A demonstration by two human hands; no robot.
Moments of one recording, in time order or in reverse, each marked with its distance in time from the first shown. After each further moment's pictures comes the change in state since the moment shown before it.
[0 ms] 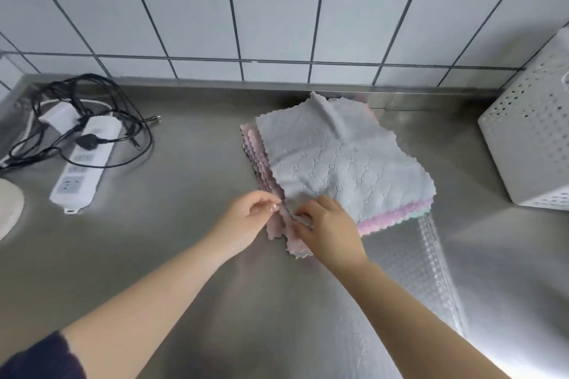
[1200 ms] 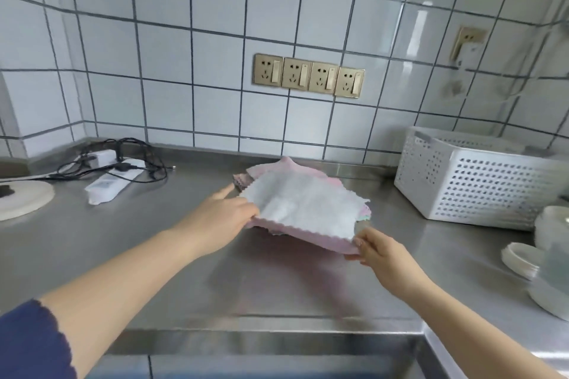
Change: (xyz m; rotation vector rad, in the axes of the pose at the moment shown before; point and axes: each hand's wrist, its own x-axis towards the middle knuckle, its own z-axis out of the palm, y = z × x) left_hand -0.121 -0.045 0.008 1.126 0.435 1.024; right_hand -0.199 0.039 -0.075 0.250 0.144 0.114
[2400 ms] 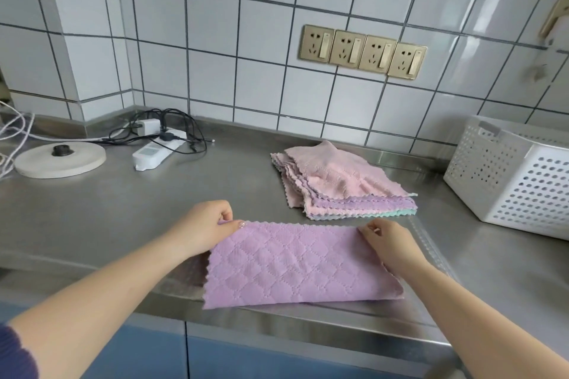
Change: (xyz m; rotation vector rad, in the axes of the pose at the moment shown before) left_hand -0.079 -0.027 0.015 -0.434 -0.141 -0.785; right_hand 0.069 0.012 0.057 -0.282 -0.004 0.081
